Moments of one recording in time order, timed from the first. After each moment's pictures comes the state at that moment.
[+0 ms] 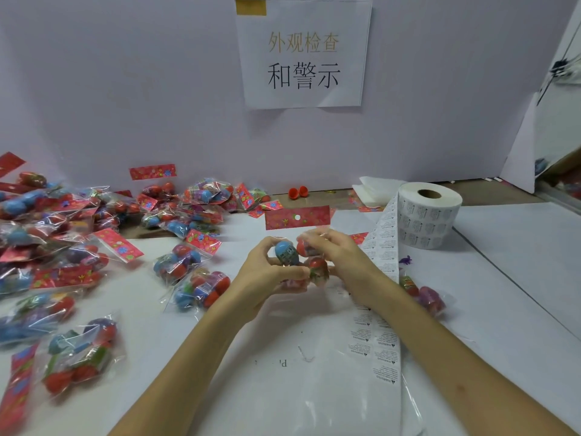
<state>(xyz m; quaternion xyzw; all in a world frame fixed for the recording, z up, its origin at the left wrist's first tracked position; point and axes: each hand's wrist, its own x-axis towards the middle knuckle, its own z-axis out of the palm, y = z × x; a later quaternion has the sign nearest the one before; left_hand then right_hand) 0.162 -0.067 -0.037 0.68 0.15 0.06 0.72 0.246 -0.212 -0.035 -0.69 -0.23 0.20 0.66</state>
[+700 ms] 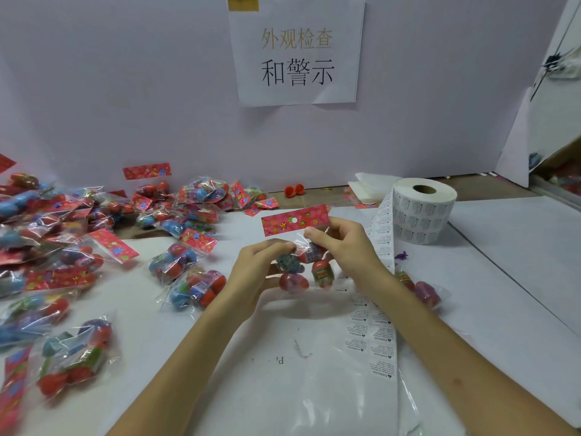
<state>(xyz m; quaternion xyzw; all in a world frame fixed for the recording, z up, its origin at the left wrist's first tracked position) 0.162 -0.066 -0.037 0.67 0.15 0.08 0.72 0.252 -0.218 -0.033 -0.72 -0.25 0.05 0.64</state>
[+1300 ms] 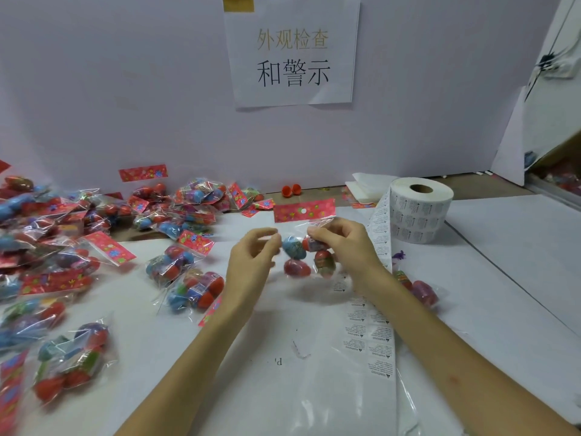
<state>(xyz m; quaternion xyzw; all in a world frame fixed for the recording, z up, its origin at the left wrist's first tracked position) 0.162 -0.069 -0.043 0.73 0.15 0.23 0.63 0.251 -0.219 -0.030 -0.71 -0.17 0.07 0.68</state>
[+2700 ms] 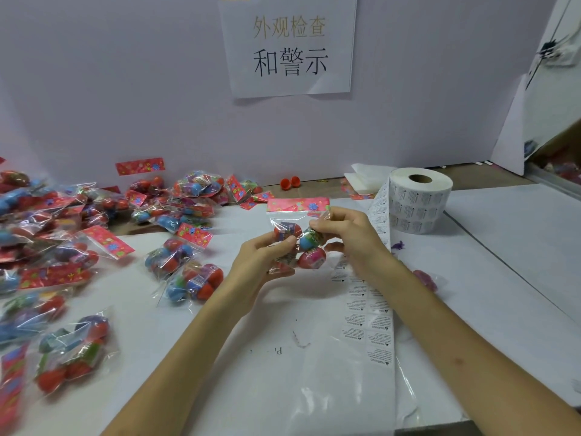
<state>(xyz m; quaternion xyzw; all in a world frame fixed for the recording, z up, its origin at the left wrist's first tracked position) 0.162 -0.070 -0.040 0.67 0.13 0.06 0.73 0.256 -0.228 -0.025 -0.70 -0.19 0.13 0.67</state>
